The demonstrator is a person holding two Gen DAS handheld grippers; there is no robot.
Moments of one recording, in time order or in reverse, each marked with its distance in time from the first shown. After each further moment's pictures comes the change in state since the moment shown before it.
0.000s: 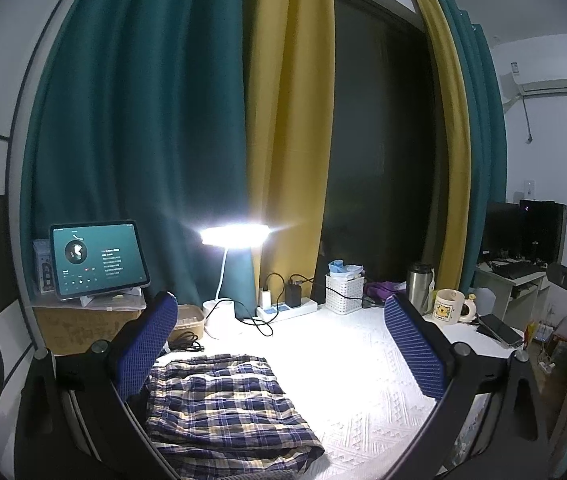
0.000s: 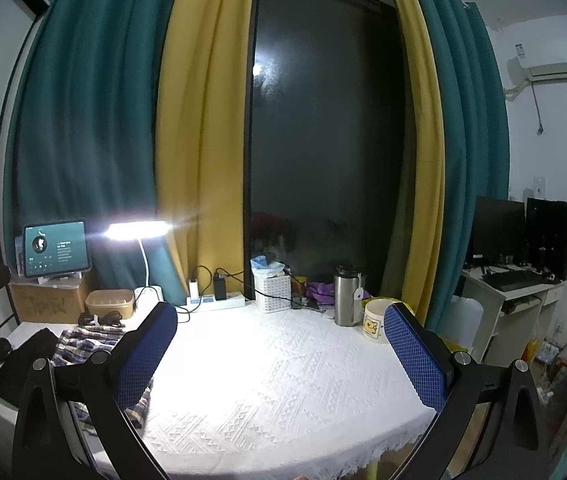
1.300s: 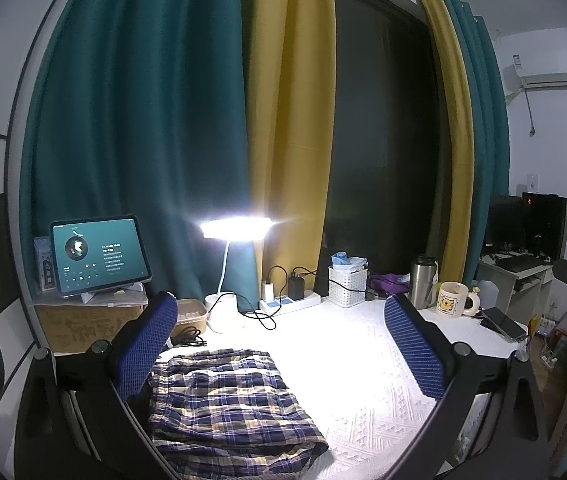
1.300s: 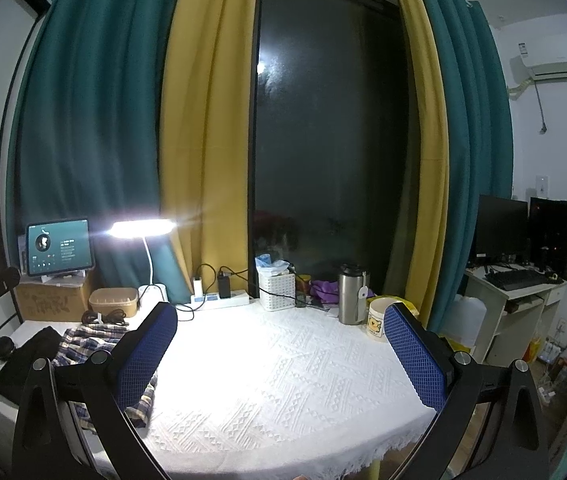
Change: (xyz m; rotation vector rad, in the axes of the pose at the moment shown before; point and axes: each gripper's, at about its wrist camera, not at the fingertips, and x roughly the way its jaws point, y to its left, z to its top) left arm 0.002 0.004 0.001 0.009 0.026 0.008; right arm -0.001 0.004 -0.003 -0.001 0.002 0.009
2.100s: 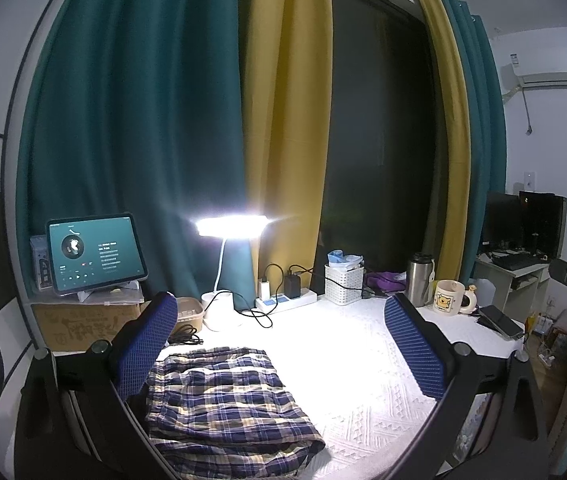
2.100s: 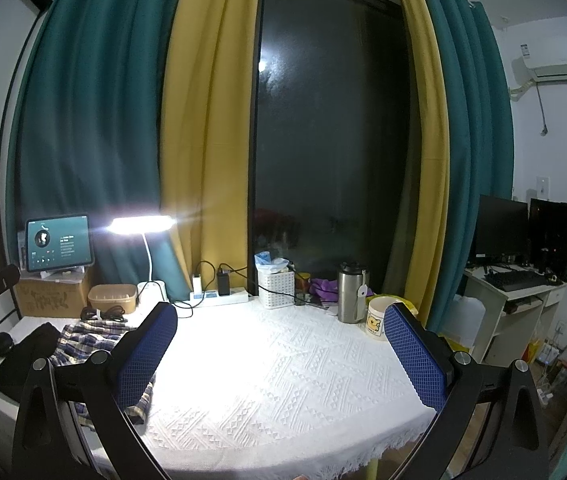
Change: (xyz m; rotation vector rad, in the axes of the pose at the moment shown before) left arm -0.001 -0.006 0.002 0.005 0.010 -0.011; right arm 0.000 -0.002 -0.003 -0.008 0.005 0.000
